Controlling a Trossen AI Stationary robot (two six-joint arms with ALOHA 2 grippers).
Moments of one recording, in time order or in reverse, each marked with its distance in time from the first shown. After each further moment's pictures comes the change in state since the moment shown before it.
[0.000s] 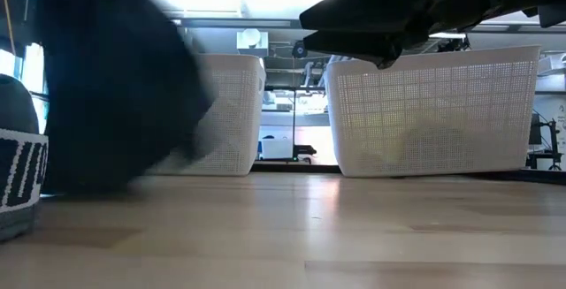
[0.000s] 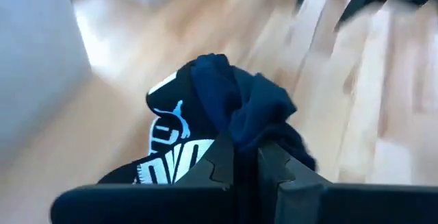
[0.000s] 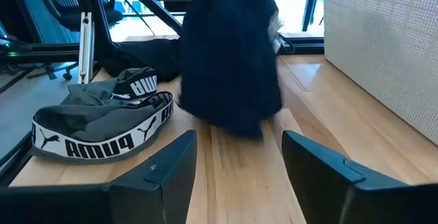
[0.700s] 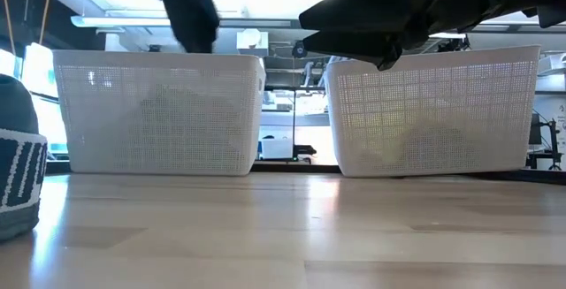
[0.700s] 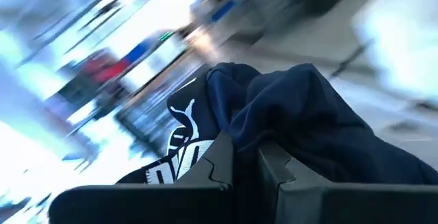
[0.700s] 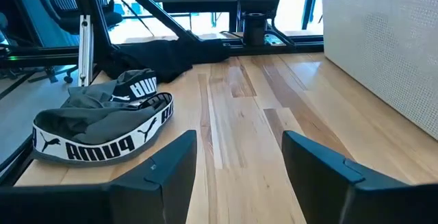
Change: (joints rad) left arm 0.787 -0.271 0.384 0.027 -0.408 1.285; right arm -0.005 0.000 0.000 0.000 0.000 0.018
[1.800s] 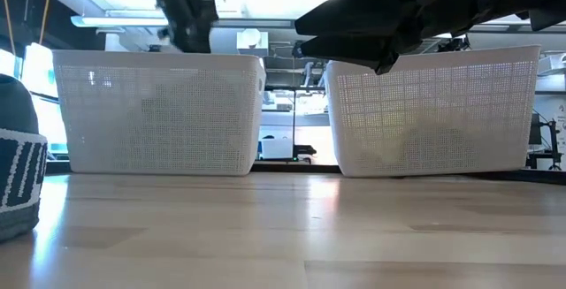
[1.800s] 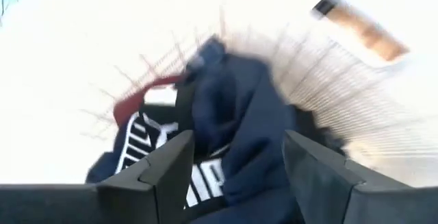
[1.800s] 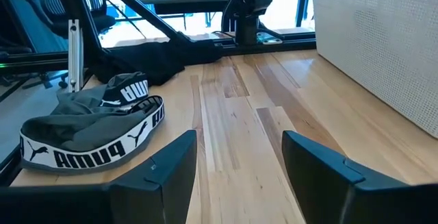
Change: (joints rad) left arm 0.685 0.311 -0.045 -0.004 1.015 -0.160; right arm -0.019 0.001 0.000 -0.002 0.000 0.025
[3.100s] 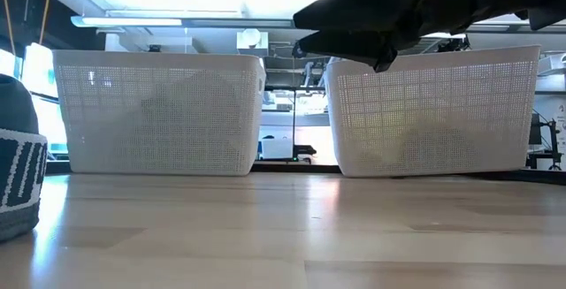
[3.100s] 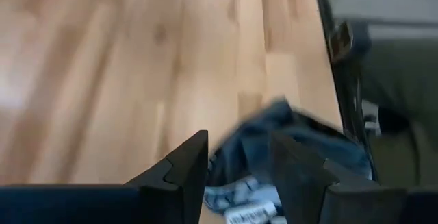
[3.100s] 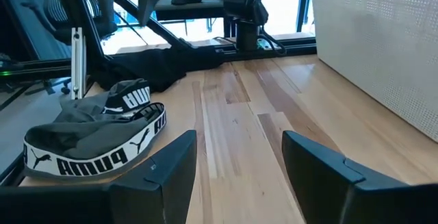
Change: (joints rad) left arm -1.556 0.011 -0.313 0.180 -0.317 -0.796; right arm 0.002 0.000 0.000 0.024 -0.002 -0.004
